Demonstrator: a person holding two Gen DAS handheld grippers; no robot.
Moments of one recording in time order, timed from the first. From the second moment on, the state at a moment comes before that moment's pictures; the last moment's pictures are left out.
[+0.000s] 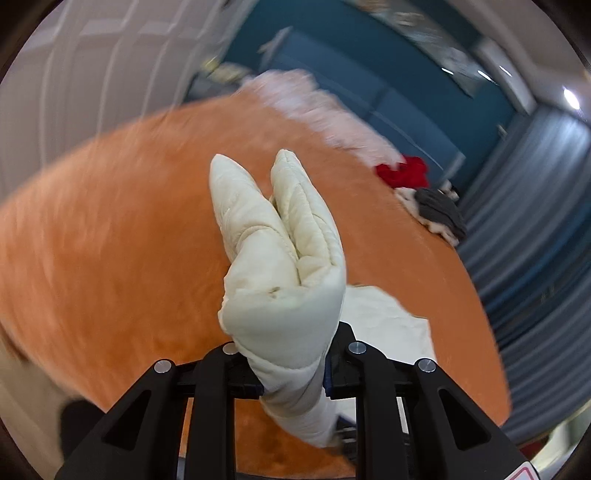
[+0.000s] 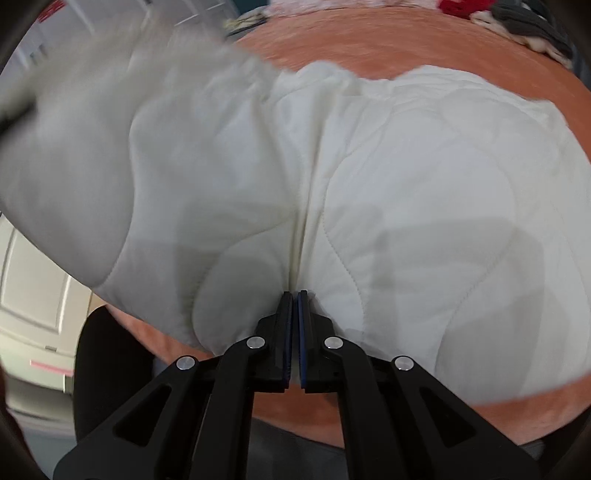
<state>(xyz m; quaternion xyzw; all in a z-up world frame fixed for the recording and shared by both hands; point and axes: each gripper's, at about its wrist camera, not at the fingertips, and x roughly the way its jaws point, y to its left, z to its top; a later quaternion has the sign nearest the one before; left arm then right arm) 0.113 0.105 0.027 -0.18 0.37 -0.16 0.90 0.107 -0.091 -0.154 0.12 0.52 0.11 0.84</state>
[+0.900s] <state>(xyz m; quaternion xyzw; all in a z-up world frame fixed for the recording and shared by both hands) 0.069 -0.150 -0.039 0.04 0.45 -0.27 0.85 -0.020 -0.286 -0.096 0.22 0.45 -0.02 0.86</state>
